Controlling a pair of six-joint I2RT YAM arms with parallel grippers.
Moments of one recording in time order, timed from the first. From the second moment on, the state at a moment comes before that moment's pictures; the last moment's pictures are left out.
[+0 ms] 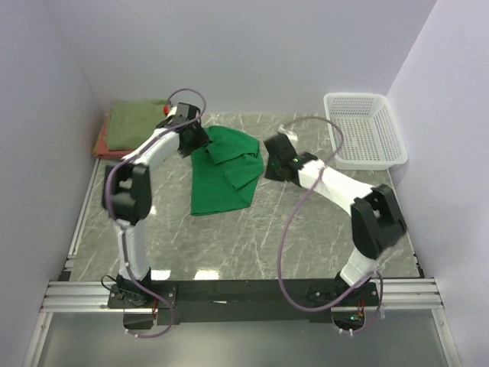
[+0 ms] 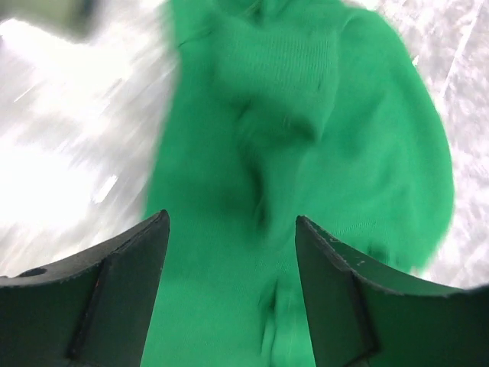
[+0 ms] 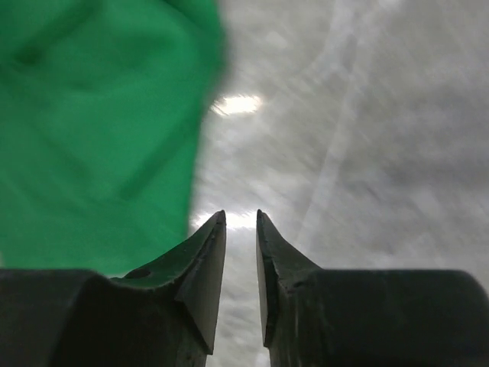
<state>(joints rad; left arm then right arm) -0.27 2.13 1.75 -0.53 -0.16 -0.78 0.56 1.64 1.15 -0.42 0.26 0.65</state>
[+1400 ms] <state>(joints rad) -0.30 1.53 0.76 -0.30 -0.01 -0.94 0.75 2.32 1.93 -0.61 0.35 0.55</state>
